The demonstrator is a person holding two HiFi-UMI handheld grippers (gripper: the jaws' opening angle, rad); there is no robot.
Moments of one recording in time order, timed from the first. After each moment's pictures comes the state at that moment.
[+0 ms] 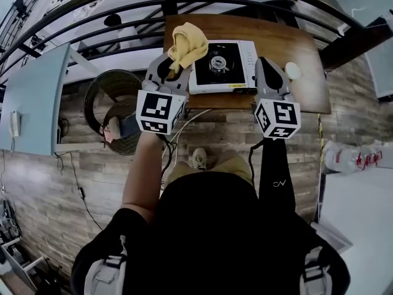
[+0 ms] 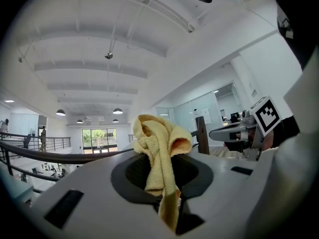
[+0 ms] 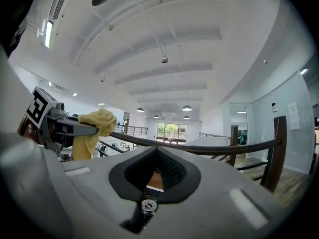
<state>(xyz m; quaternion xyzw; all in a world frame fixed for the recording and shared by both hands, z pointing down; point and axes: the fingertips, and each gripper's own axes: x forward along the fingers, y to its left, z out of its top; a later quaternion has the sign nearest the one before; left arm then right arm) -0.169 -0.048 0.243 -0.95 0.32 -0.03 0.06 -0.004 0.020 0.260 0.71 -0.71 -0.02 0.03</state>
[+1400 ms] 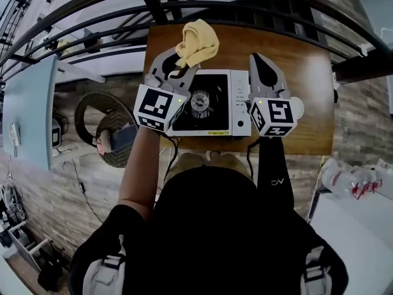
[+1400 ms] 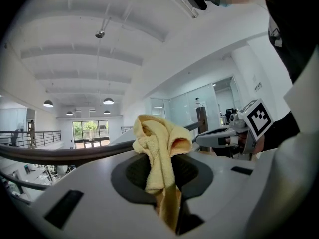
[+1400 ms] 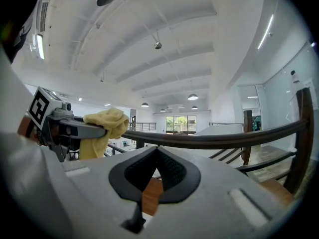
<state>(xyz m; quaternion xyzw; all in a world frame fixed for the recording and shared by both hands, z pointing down) 0.021 -0.224 0.296 -0.95 0.29 -0.08 0.04 0.149 -0.182 0.320 0.66 -0.75 0.03 0.03</state>
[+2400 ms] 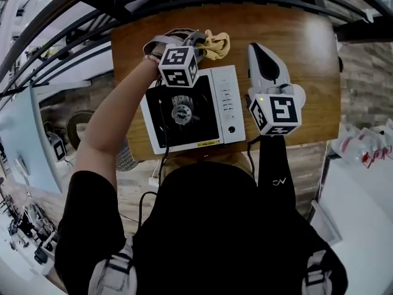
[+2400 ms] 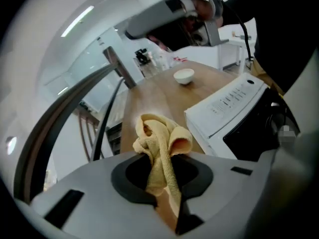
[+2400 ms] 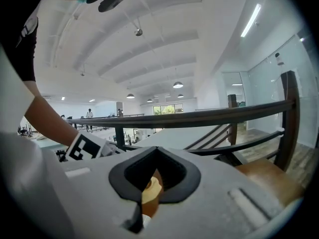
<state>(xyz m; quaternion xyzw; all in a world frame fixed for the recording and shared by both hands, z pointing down) 0.170 -0.286 0.541 -0.82 -0.13 -0.44 0.33 0.230 -0.224 0.396 0.71 -0.70 0.11 0.04</state>
